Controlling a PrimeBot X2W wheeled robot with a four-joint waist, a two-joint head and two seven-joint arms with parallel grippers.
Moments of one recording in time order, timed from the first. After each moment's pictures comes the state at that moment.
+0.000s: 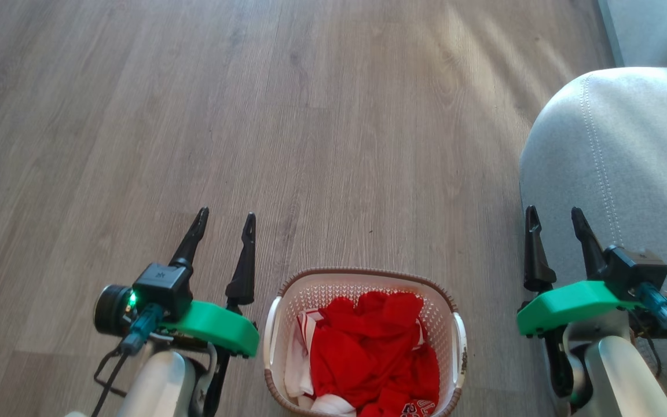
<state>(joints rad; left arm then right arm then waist) -0.11 0.05 -0.28 0.16 -0.19 -0.03 -0.26 -0.14 -0.06 0.07 0.22 0.28 0.12 -0.25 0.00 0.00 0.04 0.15</state>
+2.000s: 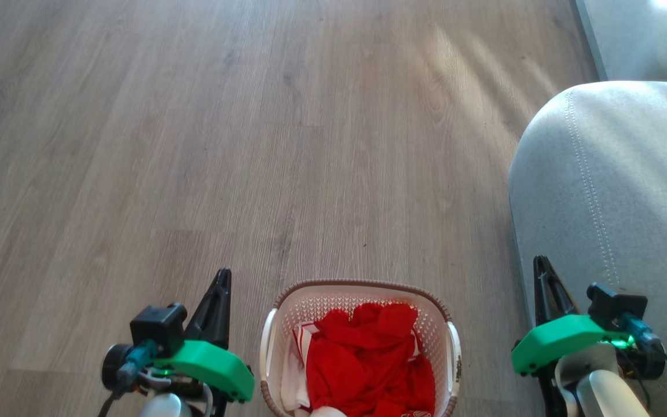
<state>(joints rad) -0.03 0.05 -0.28 0.26 -0.29 -0.04 -0.25 -0.08 -0.06 0.09 0.31 0.30 0.12 -0.24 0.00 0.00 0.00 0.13</state>
